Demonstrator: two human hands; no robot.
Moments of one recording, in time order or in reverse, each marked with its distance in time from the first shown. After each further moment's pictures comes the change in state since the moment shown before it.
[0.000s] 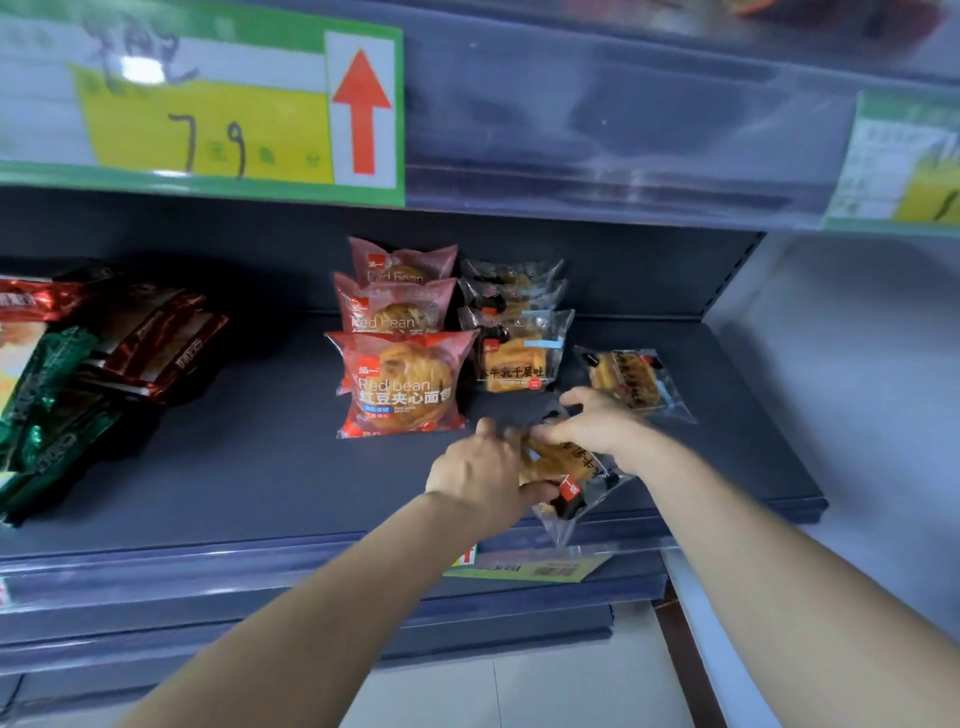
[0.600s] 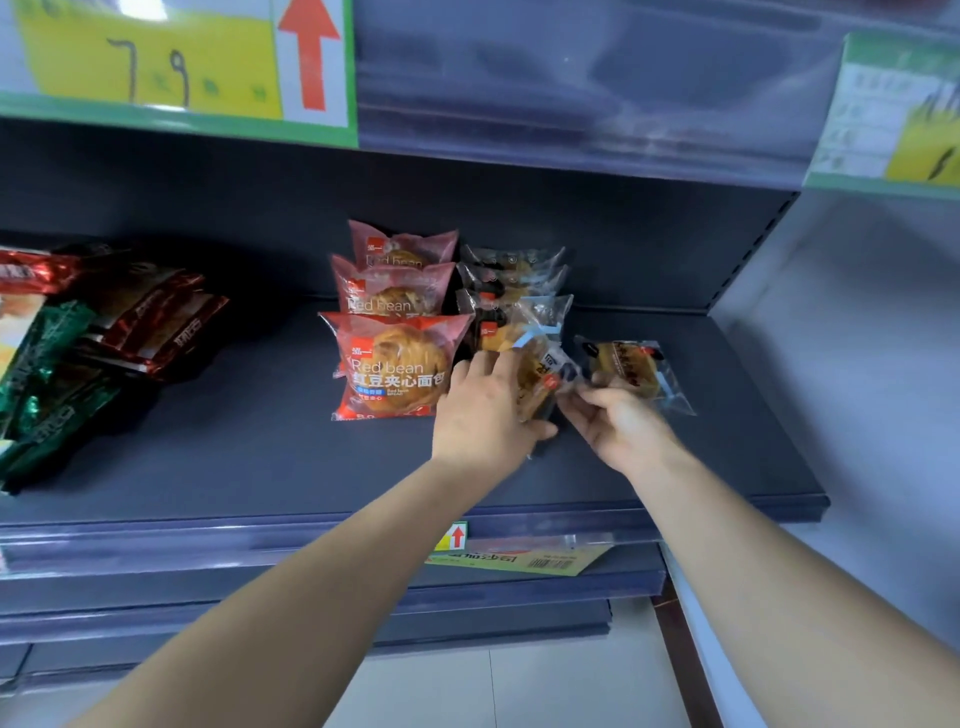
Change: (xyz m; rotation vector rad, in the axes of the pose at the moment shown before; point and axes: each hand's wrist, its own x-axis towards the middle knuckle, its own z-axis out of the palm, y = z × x) left_hand 0.016 0.008 -0.011 -0.268 0.423 -0.010; right_hand 0.009 0.024 0.004 1.489 -0.031 0.000
